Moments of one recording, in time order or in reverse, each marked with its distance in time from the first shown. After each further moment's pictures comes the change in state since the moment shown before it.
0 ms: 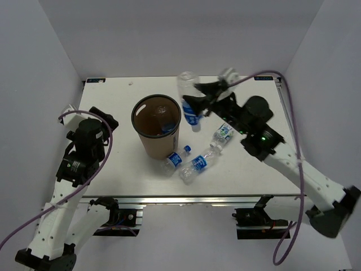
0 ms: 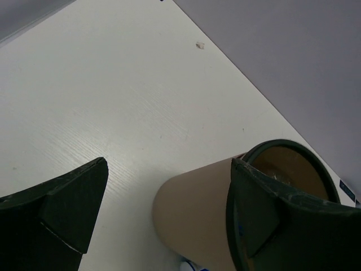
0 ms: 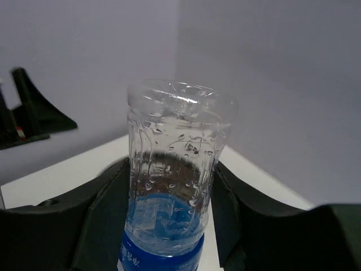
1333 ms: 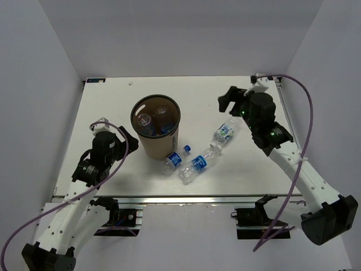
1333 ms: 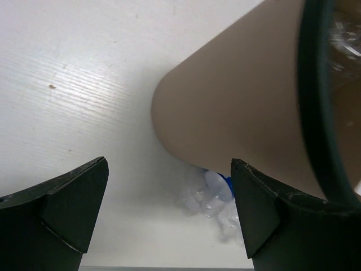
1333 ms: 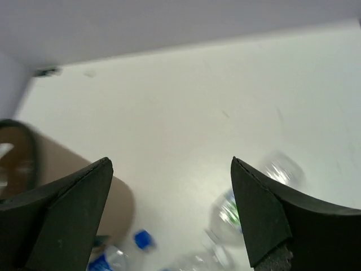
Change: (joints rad) left arm 0.000 -0.110 -0.348 0.089 0.455 0.082; right arm -0.219 0.040 -0.039 -0.250 0.282 0.283
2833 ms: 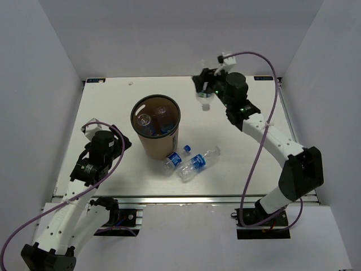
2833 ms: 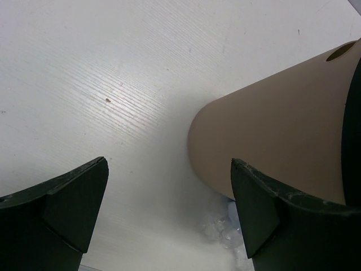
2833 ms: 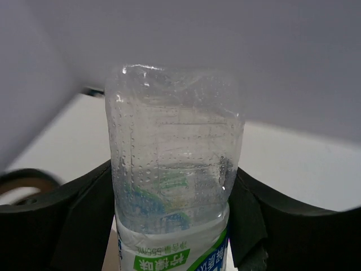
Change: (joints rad) left arm -0.001 0.041 0.045 -0.084 -0.227 -0.056; right arm -0.040 0.433 0.179 0.300 -0.119 -0.099
